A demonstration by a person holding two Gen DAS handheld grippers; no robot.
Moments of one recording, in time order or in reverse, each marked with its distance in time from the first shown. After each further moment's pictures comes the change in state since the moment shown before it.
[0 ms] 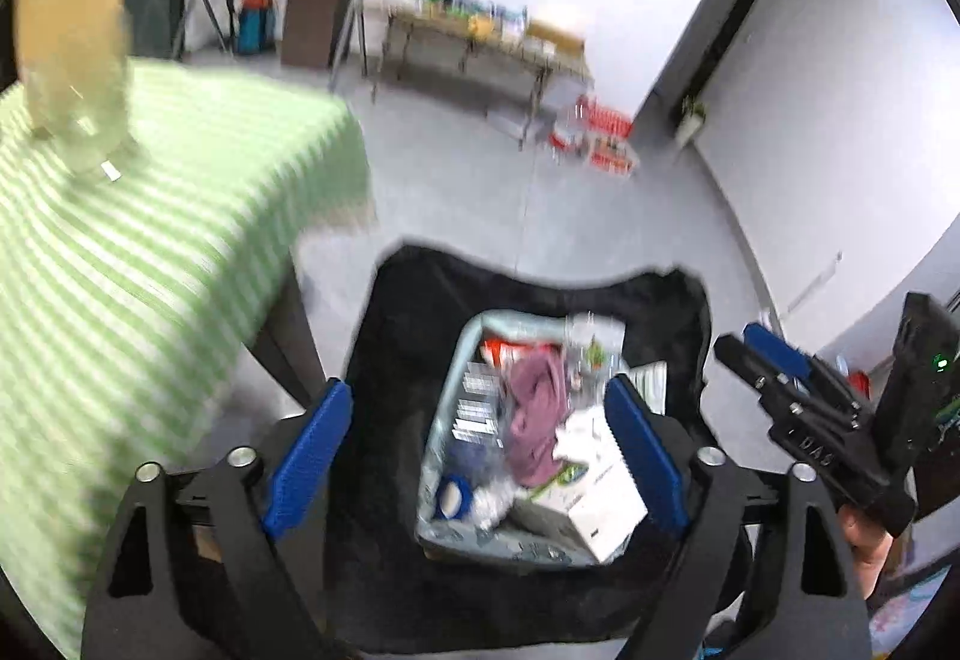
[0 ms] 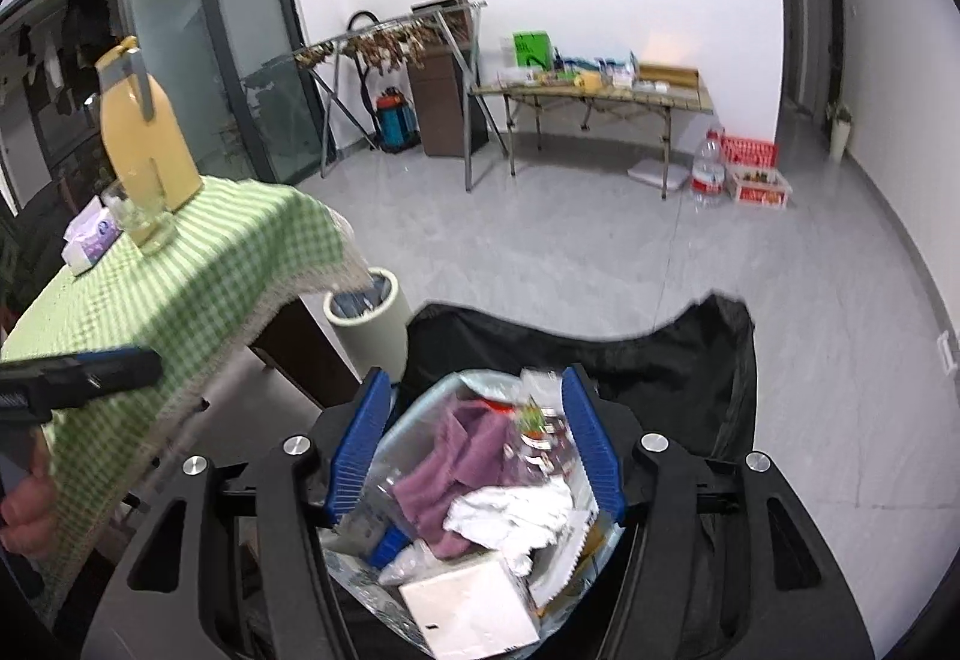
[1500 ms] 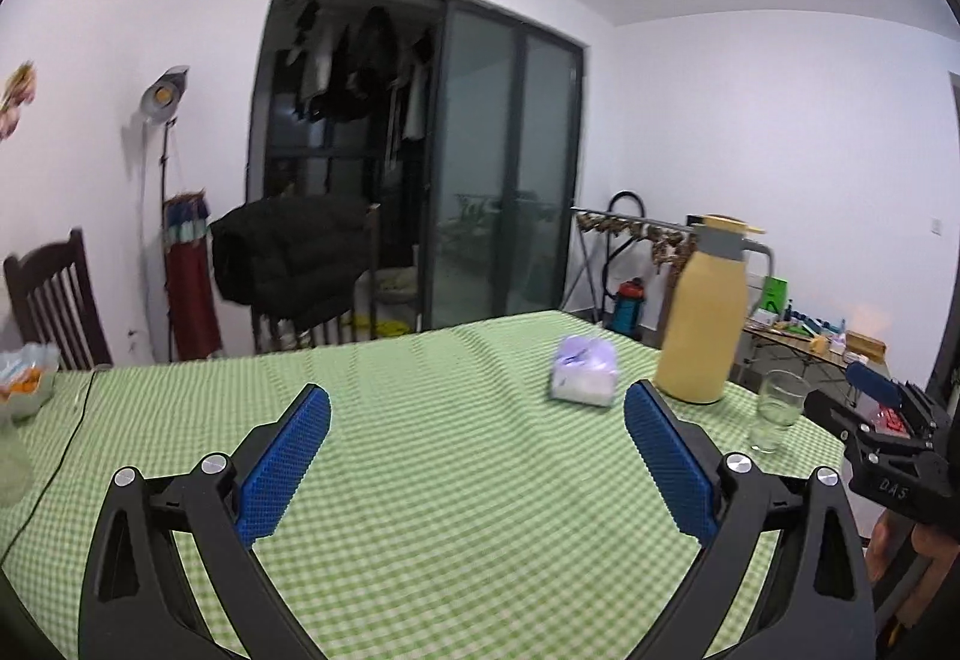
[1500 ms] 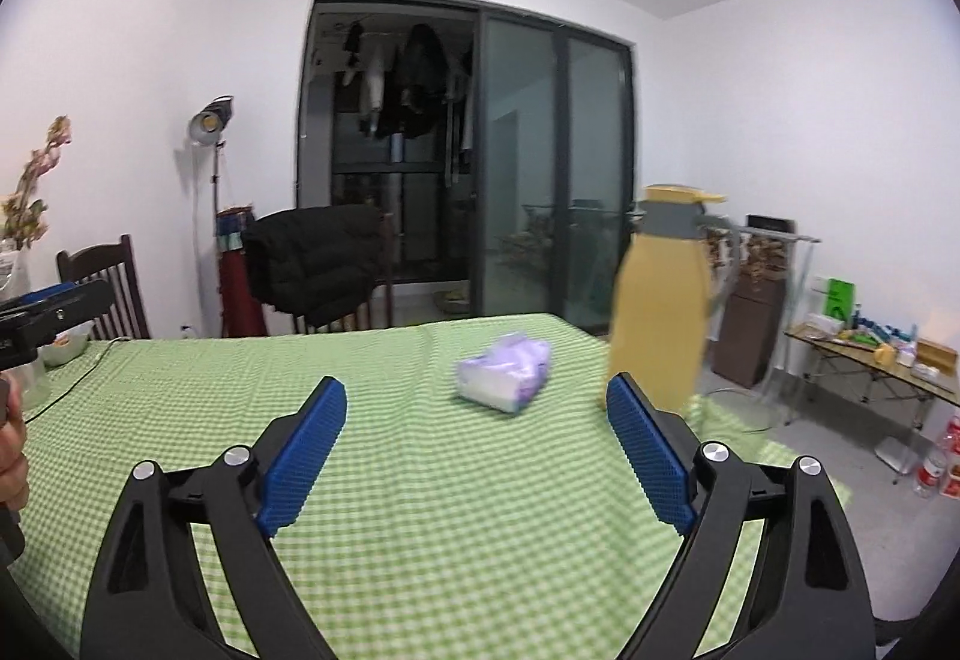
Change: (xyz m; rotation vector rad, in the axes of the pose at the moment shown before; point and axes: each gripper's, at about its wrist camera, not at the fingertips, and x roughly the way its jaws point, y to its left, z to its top) left arm -0.416 0.278 -0.121 -0.265 -0.708 0.786; right arm -0.070 0.468 0.032 -0.430 -0.378 0.580
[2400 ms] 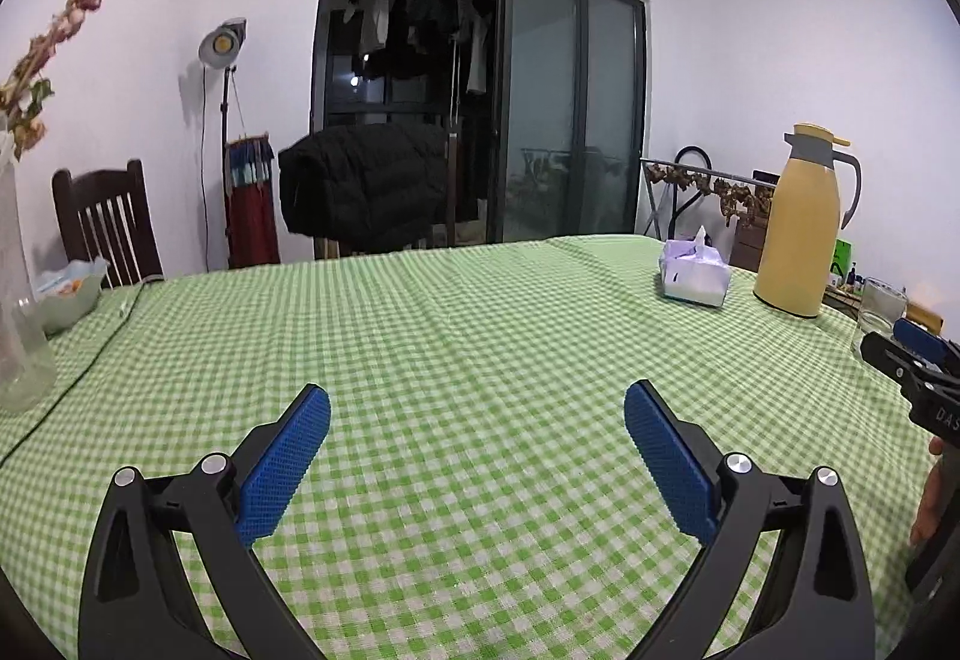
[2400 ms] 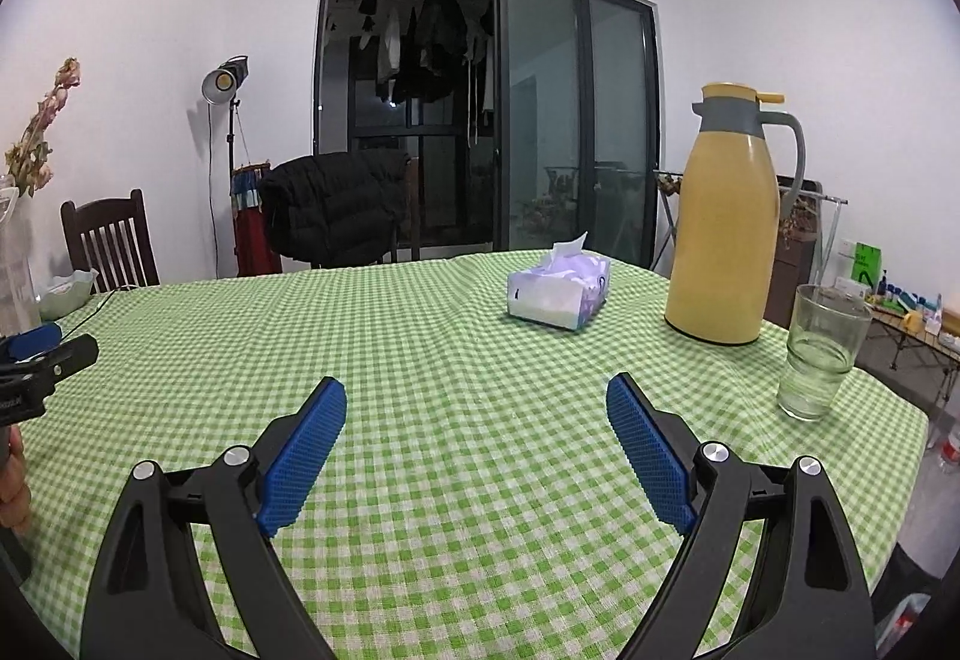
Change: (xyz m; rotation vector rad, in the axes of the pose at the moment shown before) left arm 0.020 0.073 -0.103 0.009 0.076 0.149; right arm 0.046 0.032 -0.081 0.006 0.063 0.017
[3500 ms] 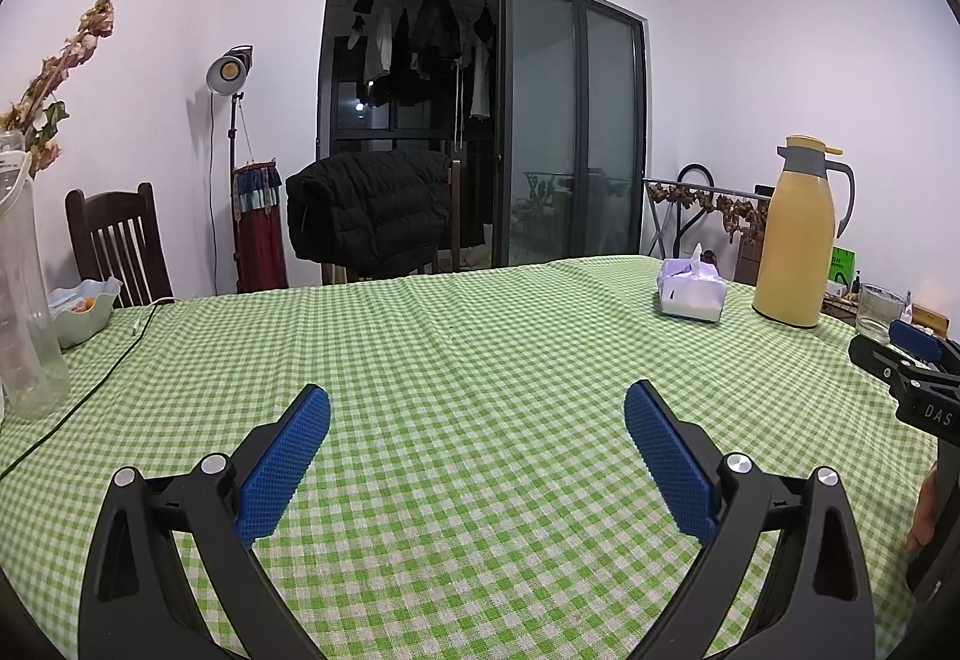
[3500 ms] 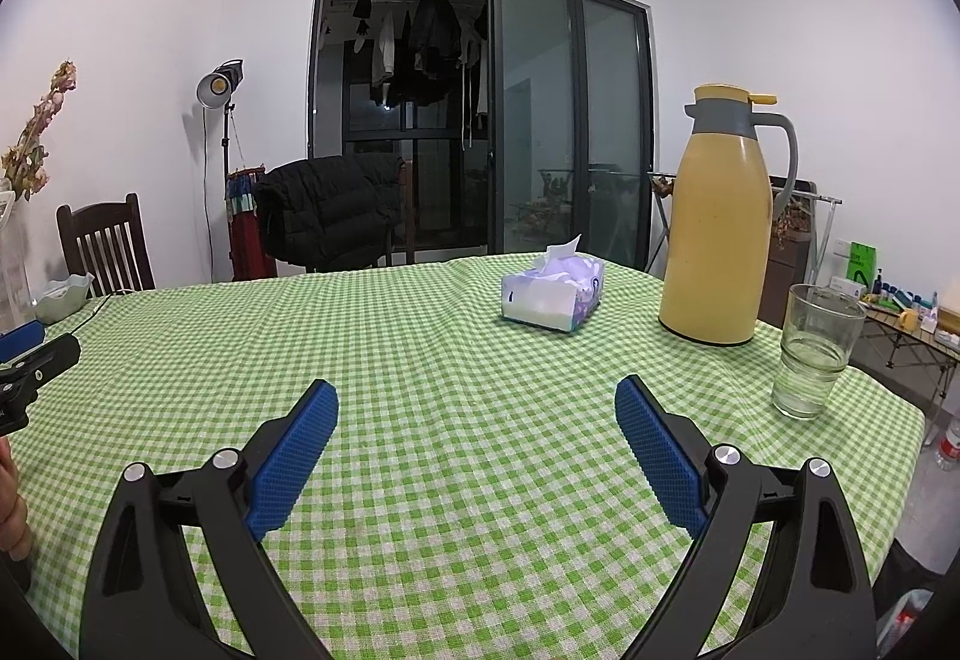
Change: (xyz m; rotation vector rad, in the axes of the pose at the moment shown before) left arm -0.017 -0.005 -0.003 0.010 -0.055 0.015; right arm -0.004 -0.001 -0.001 0.006 -0.009 -0.008
